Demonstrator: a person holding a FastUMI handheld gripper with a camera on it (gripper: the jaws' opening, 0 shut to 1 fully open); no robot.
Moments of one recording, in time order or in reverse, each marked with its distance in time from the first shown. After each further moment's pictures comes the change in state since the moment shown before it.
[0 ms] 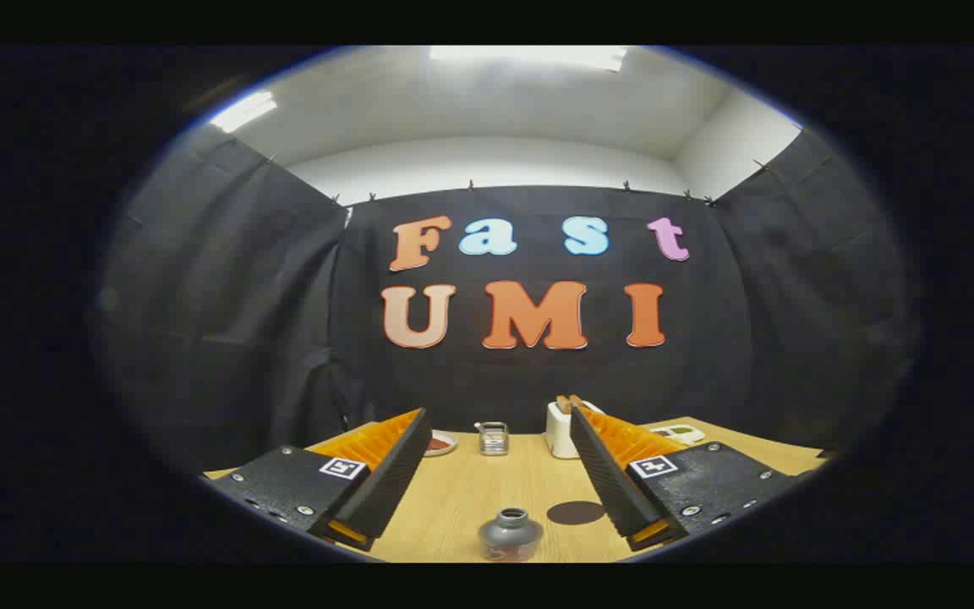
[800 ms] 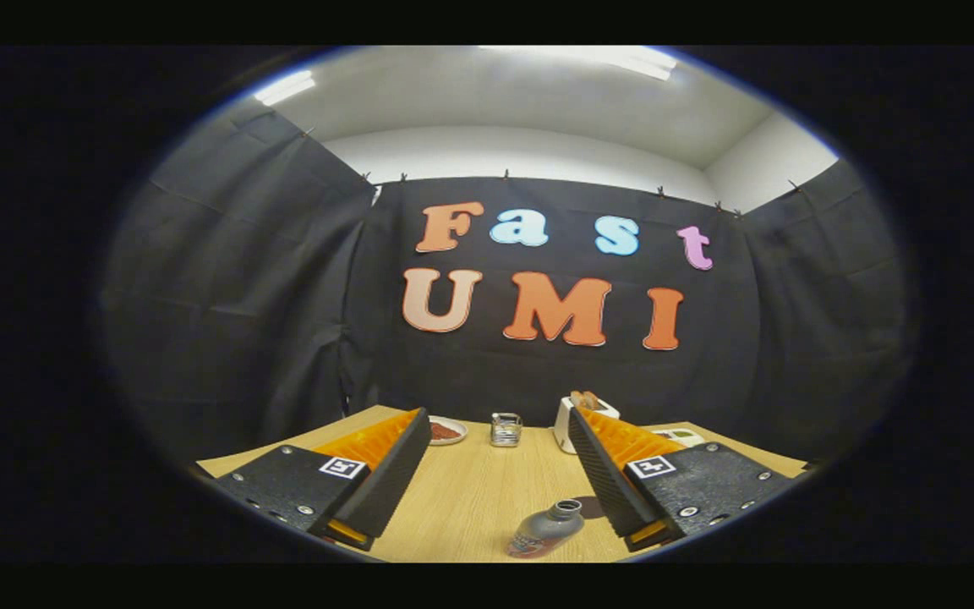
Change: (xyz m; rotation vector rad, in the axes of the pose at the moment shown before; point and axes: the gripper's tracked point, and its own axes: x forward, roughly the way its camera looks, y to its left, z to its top) arm -0.005 0.045 -0.003 -0.094 0.017 -0.002
